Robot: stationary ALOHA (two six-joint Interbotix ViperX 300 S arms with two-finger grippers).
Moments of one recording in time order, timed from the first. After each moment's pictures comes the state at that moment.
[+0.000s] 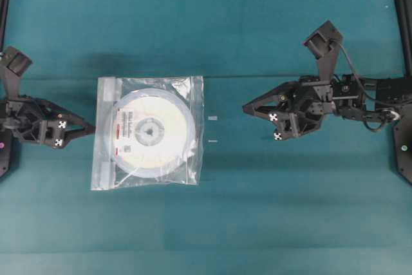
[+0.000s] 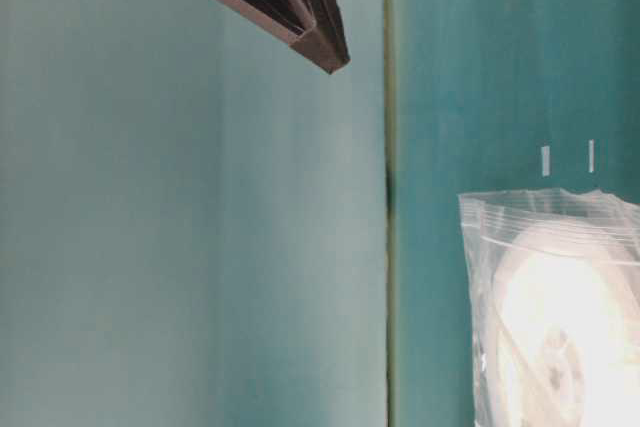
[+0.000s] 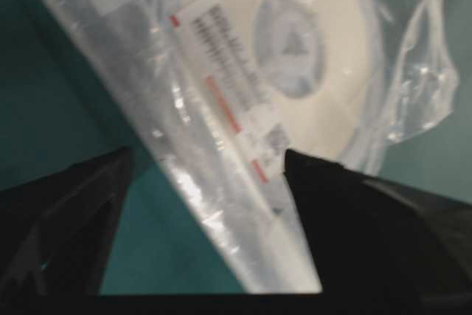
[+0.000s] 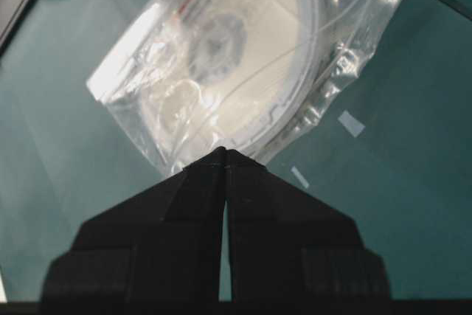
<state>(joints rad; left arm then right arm) 0.15 -0.49 1.42 0.01 -0.32 -0.99 -0.09 -0.26 0.94 0.25 -0.19 0.62</state>
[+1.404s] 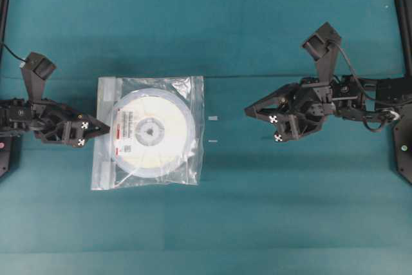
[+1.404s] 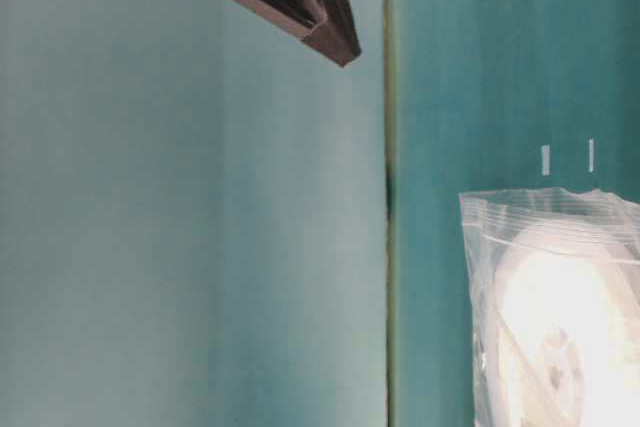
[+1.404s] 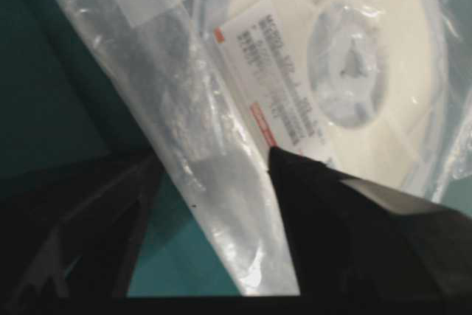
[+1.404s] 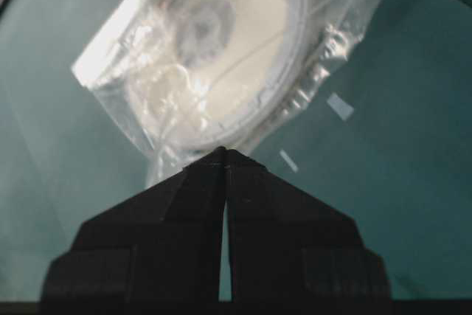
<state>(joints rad) 0.16 -0.15 1.36 0.01 -0.53 -1.03 -0.09 -0.26 0.94 0.25 -0.14 0.63</state>
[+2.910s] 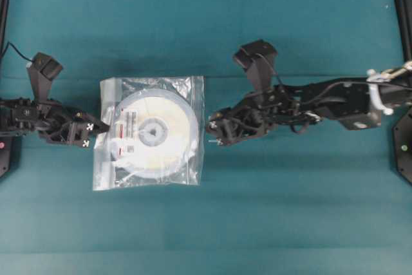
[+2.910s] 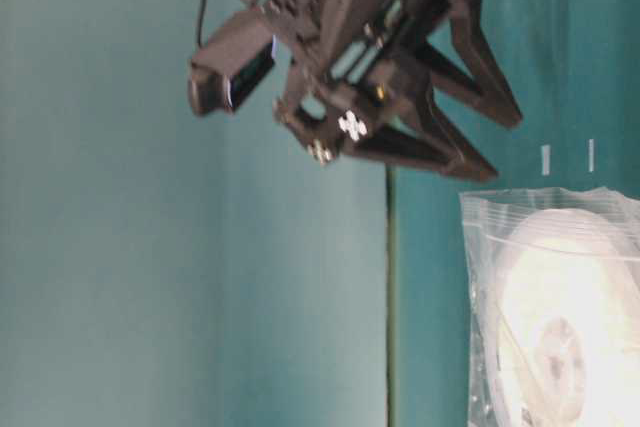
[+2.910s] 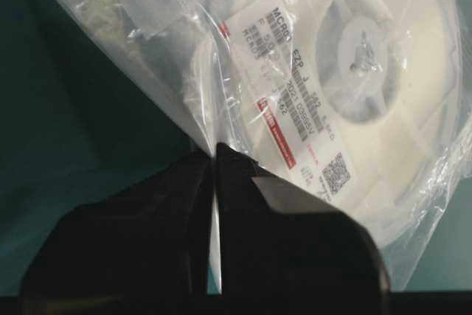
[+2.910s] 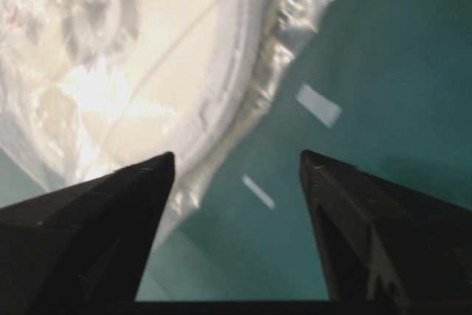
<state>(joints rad) 0.15 -0.13 1.33 0.01 -0.51 -1.00 -0.10 0.16 0.65 0.25 -0.01 0.75</state>
